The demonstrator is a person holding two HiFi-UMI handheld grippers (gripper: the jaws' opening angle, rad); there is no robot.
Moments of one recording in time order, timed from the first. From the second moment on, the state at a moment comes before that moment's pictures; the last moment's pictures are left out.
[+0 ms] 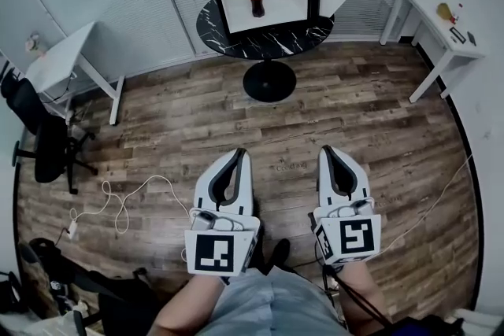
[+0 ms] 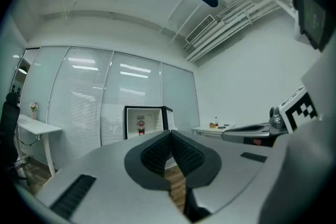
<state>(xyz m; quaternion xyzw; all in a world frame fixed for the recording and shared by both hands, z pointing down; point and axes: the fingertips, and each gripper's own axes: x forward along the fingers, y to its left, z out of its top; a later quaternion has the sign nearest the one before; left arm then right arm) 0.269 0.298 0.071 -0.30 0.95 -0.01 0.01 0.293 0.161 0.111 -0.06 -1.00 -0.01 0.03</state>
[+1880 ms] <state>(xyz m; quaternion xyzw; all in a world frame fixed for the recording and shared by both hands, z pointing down) -0.162 0.198 0.115 -0.33 0.94 -0.01 0.00 -0.143 0.076 0.123 -0.06 -1.00 -0.02 0.02</state>
